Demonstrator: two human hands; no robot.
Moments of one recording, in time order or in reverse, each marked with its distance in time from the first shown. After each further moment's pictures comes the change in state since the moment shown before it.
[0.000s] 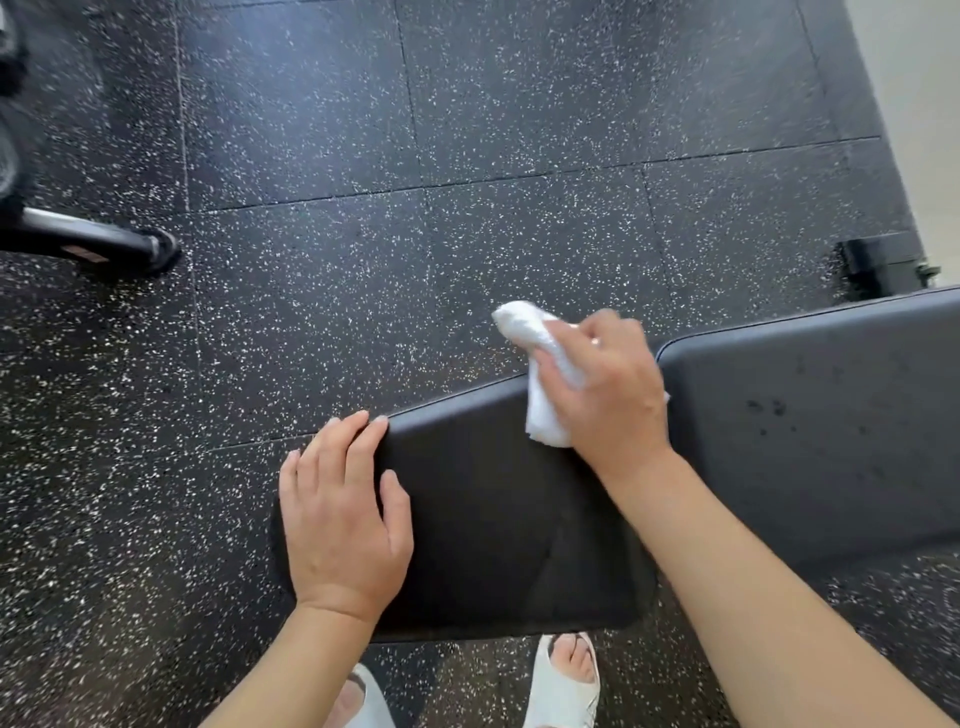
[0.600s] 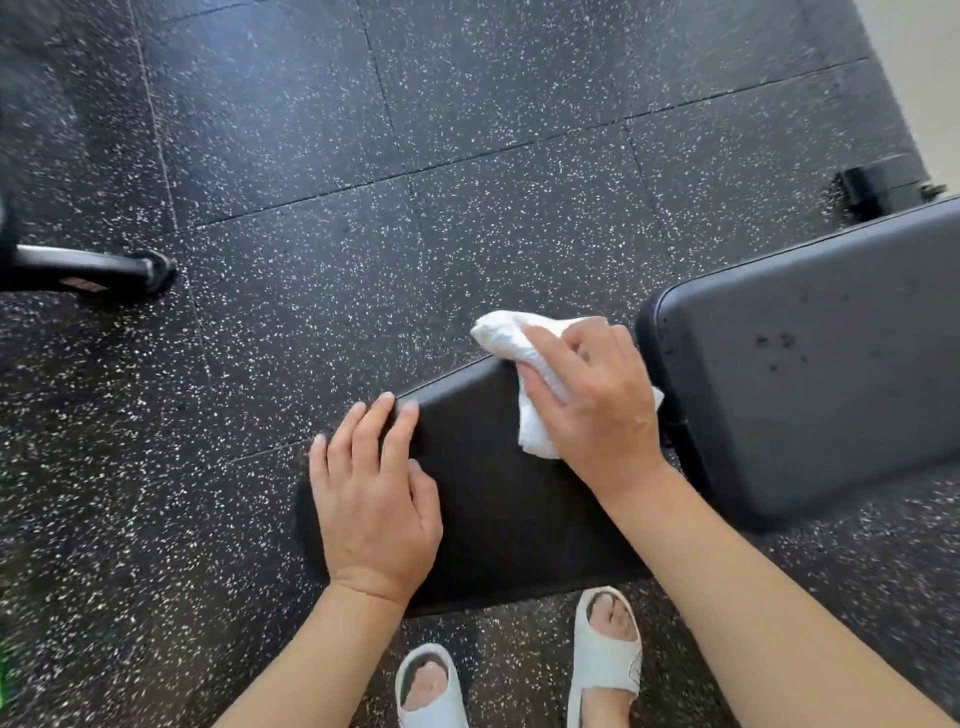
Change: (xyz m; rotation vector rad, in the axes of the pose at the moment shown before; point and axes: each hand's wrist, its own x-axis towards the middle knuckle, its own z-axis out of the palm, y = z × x) left_hand -0.005 -0.006 0.007 0.037 0.011 0.158; right_hand -0.046 -0.024 0.002 0.029 0.070 -0.005
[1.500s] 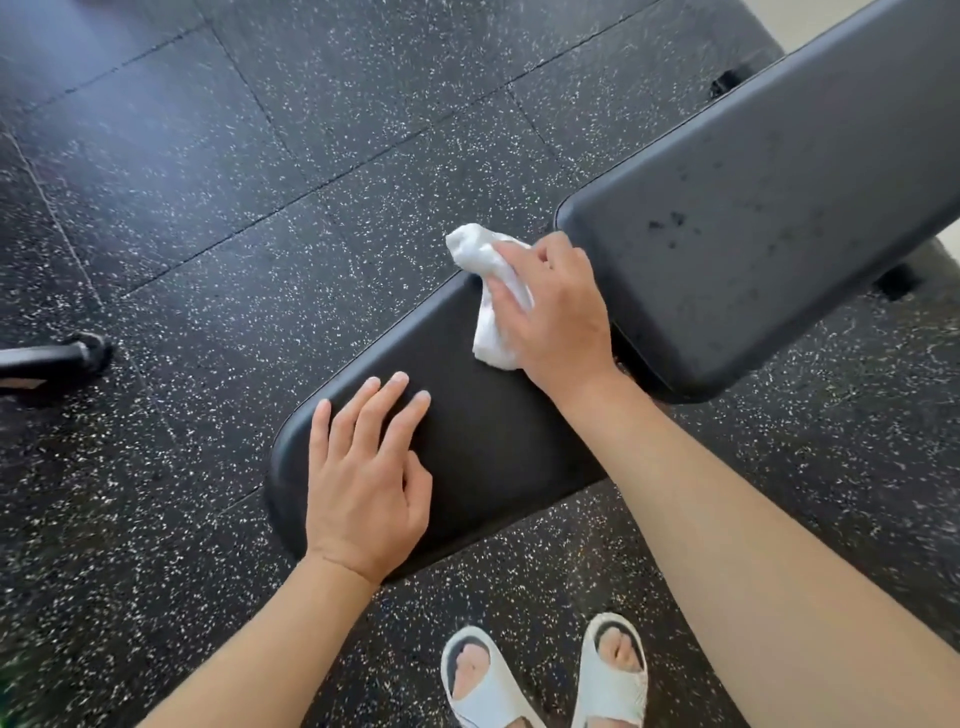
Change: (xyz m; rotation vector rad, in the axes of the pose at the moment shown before) left_hand -0.004 -0.013 -0.002 -0.014 -0.192 0.478; right_hand -0.016 0.008 -0.009 0.047 0.130 0.348
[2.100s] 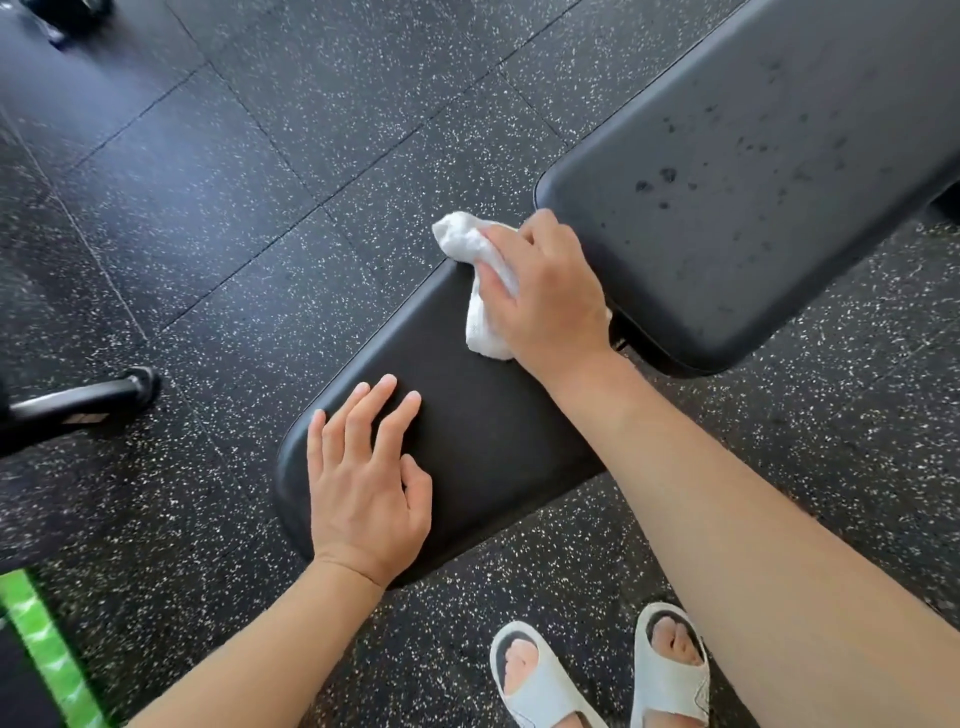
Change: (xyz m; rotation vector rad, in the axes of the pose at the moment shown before) left_hand 0.002 0.008 -0.001 0.052 -0.004 -0.023; right_hand -0.001 0.003 -0.003 0.056 0.018 0.081
